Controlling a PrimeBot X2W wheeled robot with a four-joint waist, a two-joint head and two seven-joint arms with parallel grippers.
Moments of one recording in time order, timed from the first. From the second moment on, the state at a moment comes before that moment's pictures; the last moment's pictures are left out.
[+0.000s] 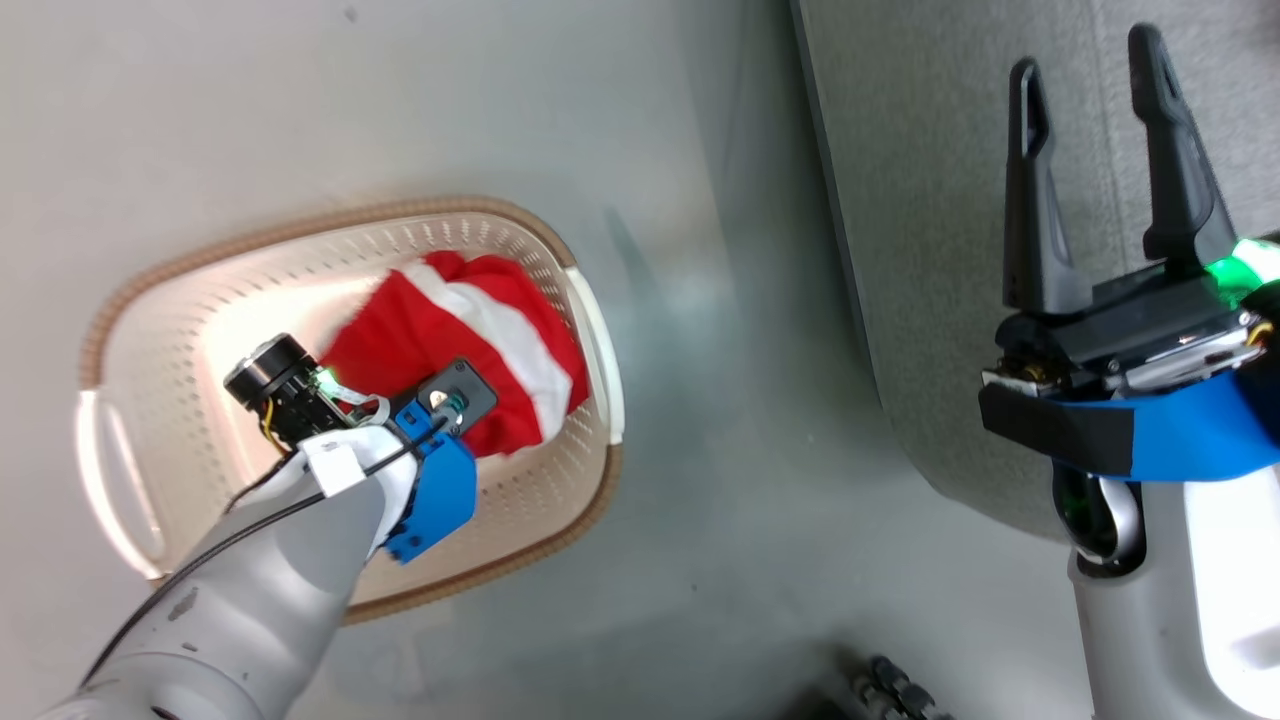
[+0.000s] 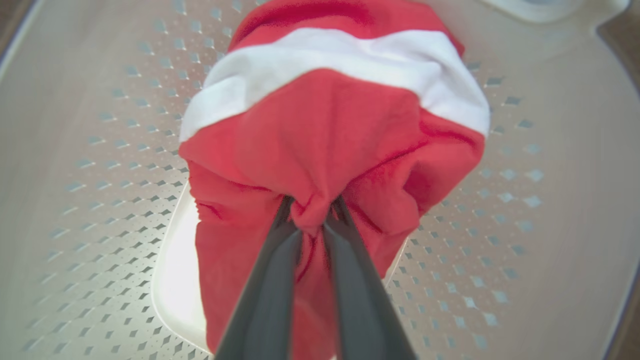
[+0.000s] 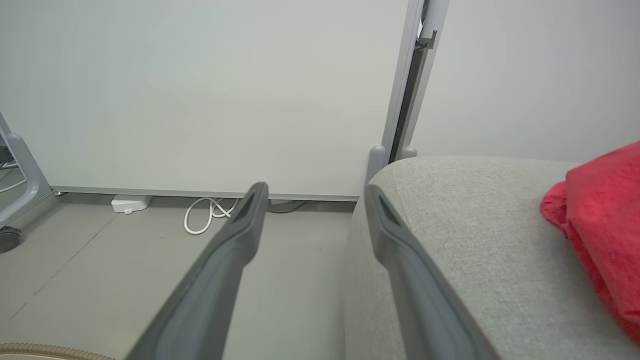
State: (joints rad) left arm -0.92 0.19 -1.22 1.25 -0.37 -0.13 -0.11; right arm -0.47 -0.05 0.05 -0.10 0.11 0.13 -0.26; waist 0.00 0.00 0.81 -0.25
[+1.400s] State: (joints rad) left arm -0.54 0.19 -0.65 0.66 -0.45 -0.07 -0.26; right arm -0.15 -0.08 0.04 0.09 0.09 0.13 -0.26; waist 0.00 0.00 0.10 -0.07
